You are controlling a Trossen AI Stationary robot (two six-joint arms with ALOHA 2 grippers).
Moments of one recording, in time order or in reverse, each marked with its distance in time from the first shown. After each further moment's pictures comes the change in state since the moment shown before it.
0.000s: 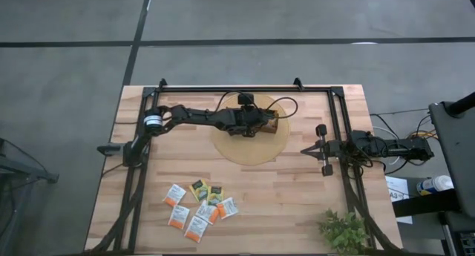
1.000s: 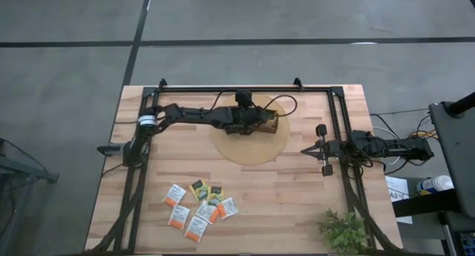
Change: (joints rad) left arm -0.010 -0.063 0.006 -0.076 -0.058 0.024; right arm 0.000 0.000 0.000 0.000 0.000 0.000
